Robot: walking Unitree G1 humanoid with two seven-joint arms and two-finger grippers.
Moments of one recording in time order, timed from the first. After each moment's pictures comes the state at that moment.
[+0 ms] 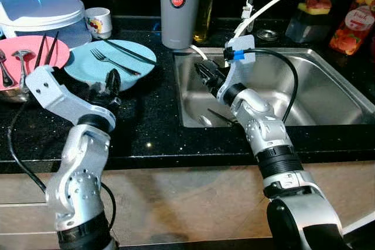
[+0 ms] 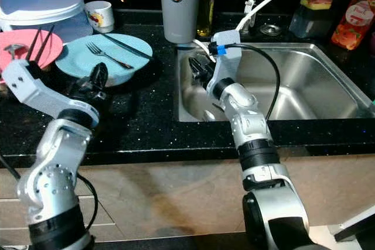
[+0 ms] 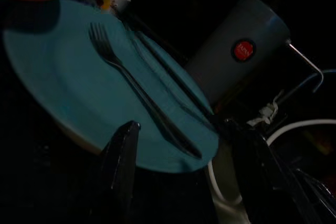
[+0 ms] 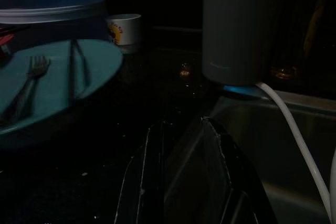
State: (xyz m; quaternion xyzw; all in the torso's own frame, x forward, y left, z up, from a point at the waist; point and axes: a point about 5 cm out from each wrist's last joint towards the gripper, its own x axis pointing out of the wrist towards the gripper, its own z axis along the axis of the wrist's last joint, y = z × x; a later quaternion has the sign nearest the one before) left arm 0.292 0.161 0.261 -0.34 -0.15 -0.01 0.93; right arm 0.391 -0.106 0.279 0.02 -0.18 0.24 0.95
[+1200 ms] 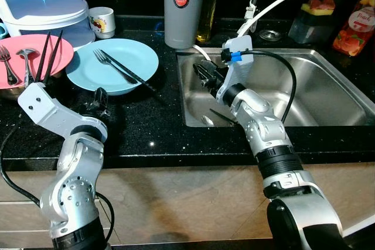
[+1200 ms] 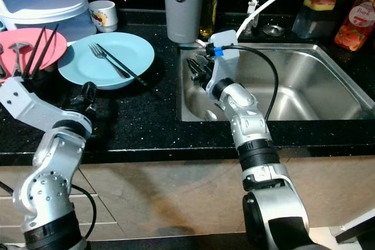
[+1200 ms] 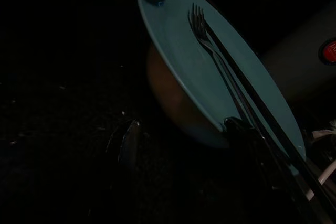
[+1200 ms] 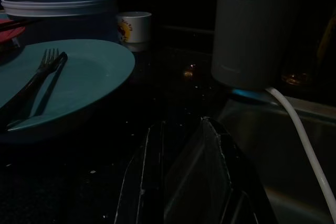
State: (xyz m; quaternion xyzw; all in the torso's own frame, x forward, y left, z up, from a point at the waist) left arm 0.296 0.182 0.240 -0.36 -0.08 0.09 0.92; right arm 0.391 -0.105 0.278 0.00 -0.18 0.25 0.95
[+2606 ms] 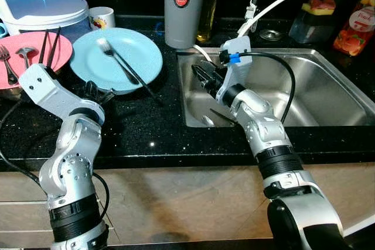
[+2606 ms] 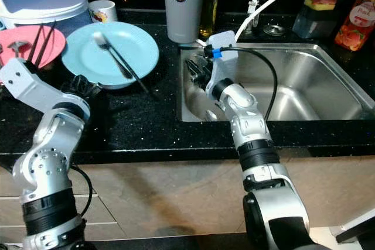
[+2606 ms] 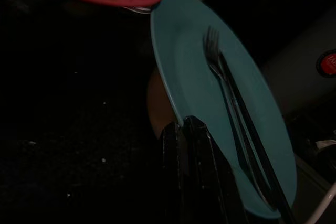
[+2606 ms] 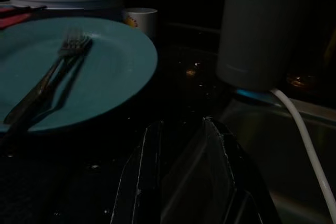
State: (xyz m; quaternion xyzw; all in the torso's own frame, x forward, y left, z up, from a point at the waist) left arm 0.317 0.189 0.259 -0.34 -0.10 0.09 0.93; right arm 0.390 -0.103 0.277 -0.02 -0.19 0.26 0.95
